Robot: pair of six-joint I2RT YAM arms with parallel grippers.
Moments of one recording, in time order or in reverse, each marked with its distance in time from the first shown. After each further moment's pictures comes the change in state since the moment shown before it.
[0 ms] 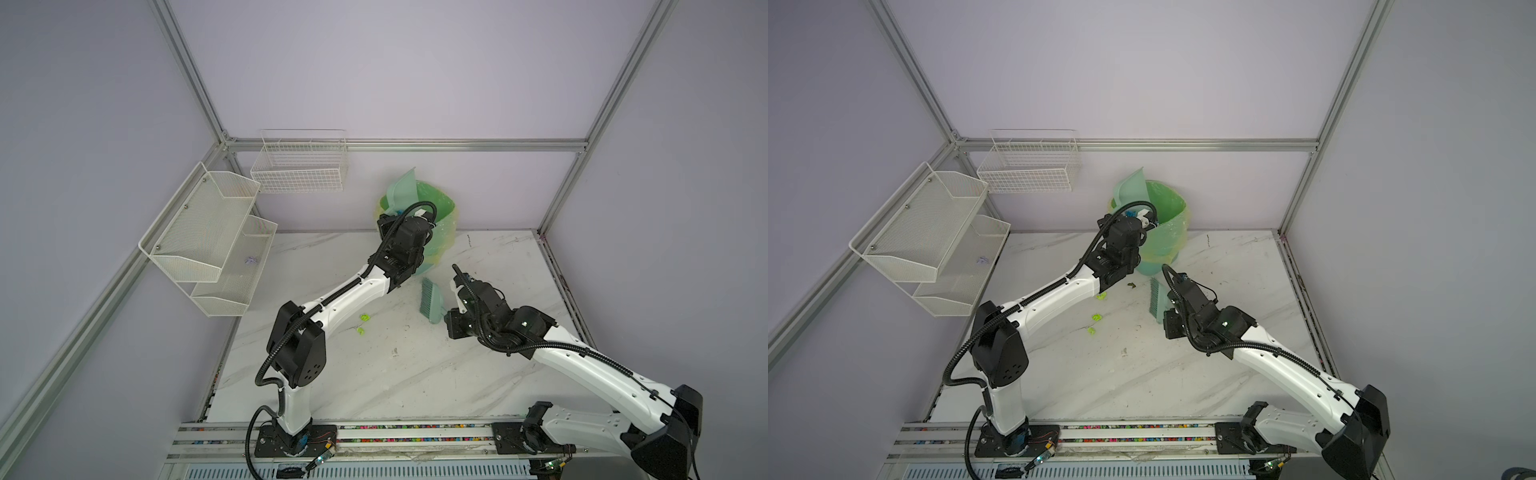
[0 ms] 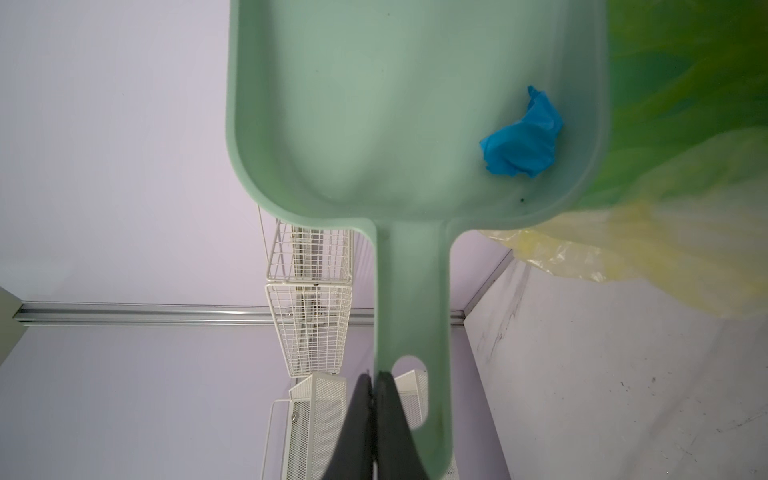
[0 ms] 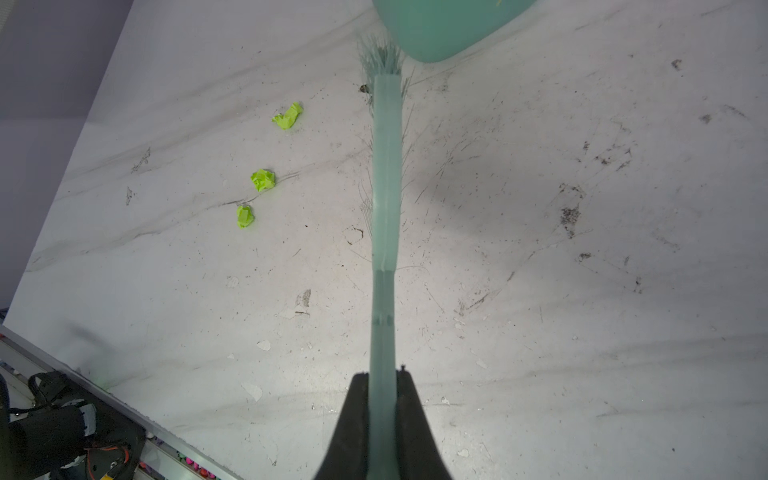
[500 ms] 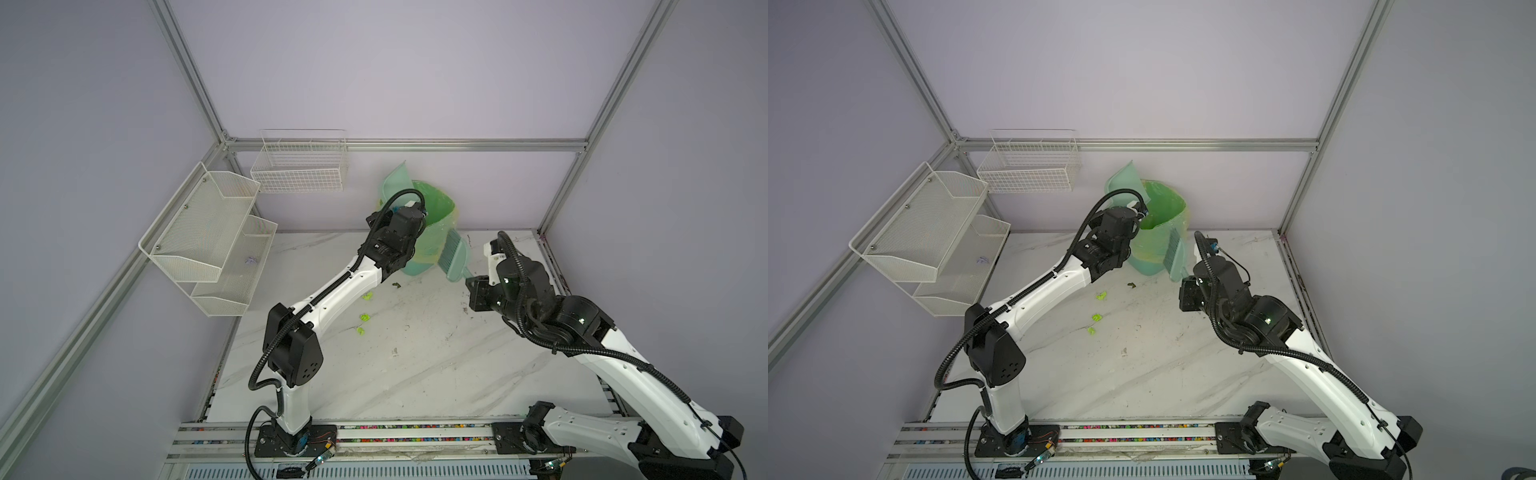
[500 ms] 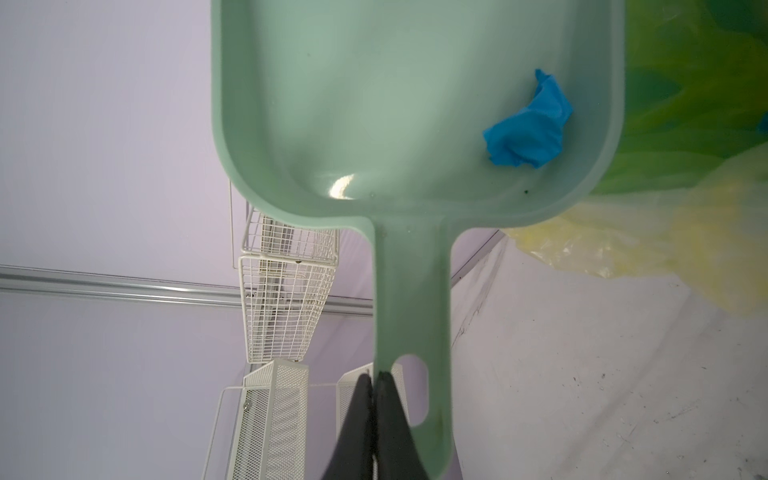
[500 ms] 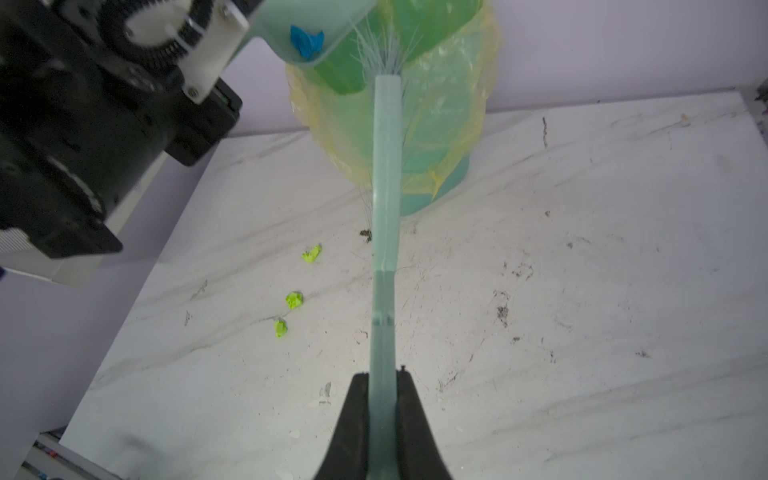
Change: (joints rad) left arm 0.033 -0.010 0.129 -0.251 0.062 -0.244; right arm -0.037 -0.032 0.383 -0.129 0.189 -0.024
